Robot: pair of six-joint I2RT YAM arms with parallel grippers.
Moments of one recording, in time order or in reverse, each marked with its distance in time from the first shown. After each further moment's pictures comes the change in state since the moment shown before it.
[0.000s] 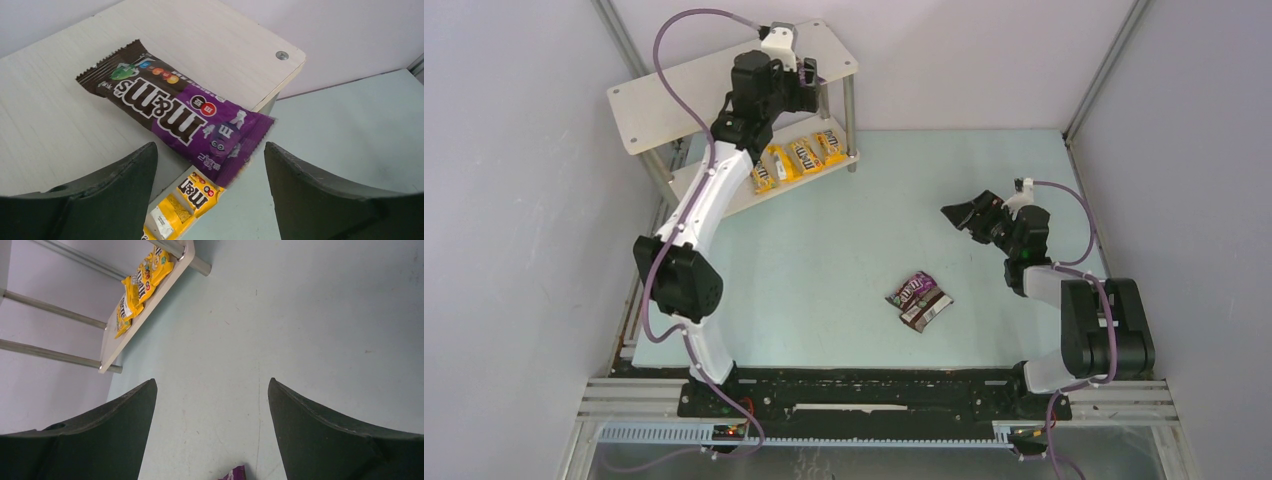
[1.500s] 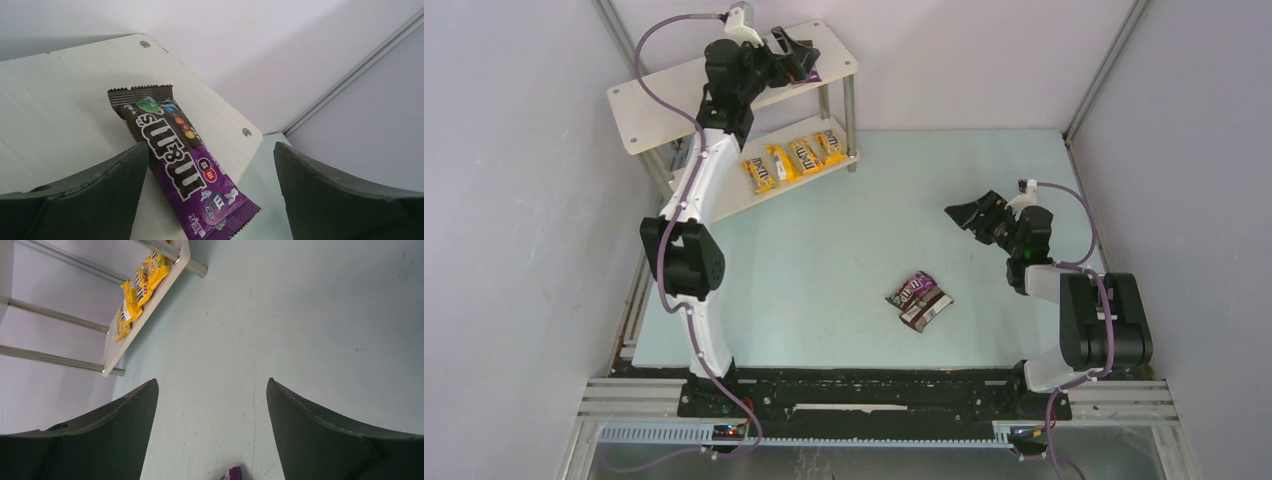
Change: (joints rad) left arm 0.147 0.174 0.130 0.264 0.356 -0.463; right arm -0.026 0.039 0.000 0.031 -0.030 0.027
